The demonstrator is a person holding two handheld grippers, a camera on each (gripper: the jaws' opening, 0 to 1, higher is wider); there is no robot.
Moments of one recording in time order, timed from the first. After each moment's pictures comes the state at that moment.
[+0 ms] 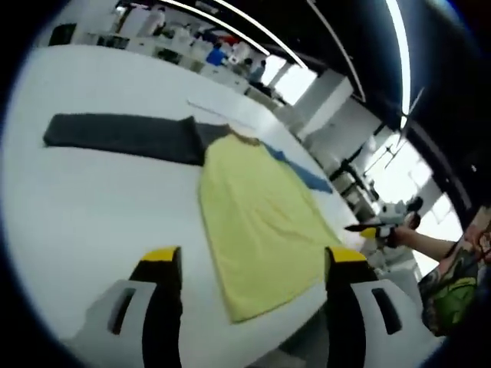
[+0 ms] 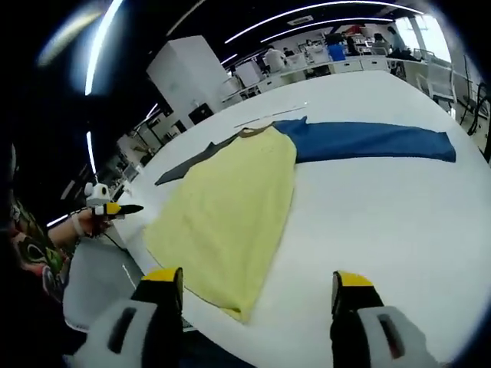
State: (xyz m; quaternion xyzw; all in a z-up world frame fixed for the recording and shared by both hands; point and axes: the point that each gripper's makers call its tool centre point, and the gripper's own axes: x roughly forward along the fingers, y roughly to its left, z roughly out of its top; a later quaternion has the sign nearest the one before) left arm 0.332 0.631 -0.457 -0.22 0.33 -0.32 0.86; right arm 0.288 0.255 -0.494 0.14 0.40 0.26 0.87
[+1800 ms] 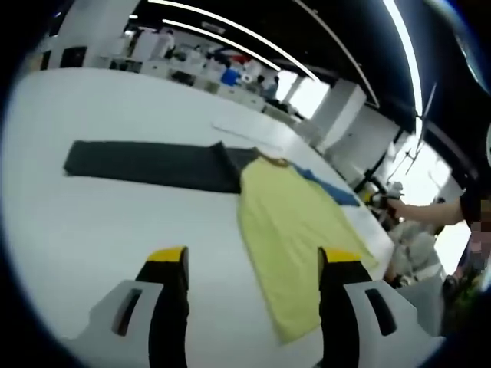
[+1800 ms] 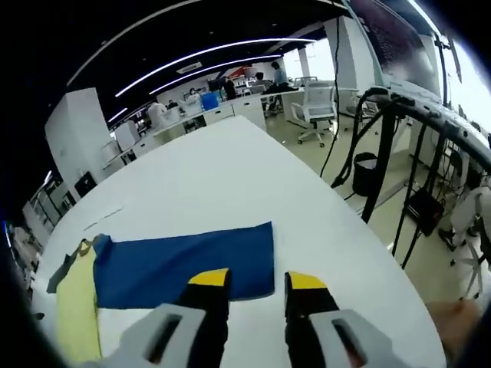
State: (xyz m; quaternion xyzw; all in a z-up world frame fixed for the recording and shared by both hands) left arm 0.365 0.667 -0.473 -0.17 0.31 -0.26 0.90; right arm 0.477 -0.031 -0.525 0.15 0.33 -0.11 0.92
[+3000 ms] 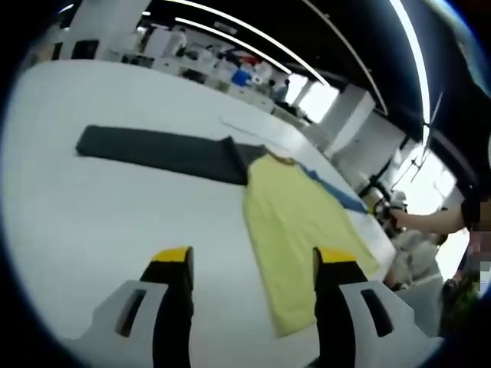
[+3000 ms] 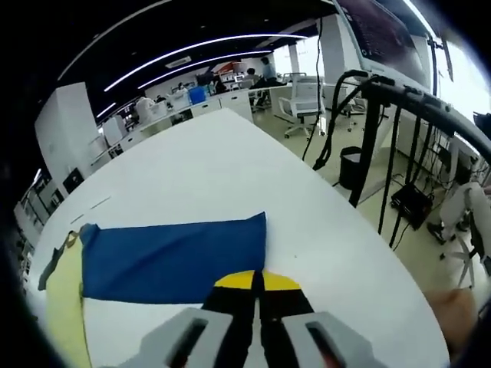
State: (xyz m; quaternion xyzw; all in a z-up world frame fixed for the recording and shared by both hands) left arm 0.354 0.671 -0.476 -0.19 0.31 -0.24 0.90; right arm 0.445 -0.024 -0.531 0.14 0.34 -0.13 0.92
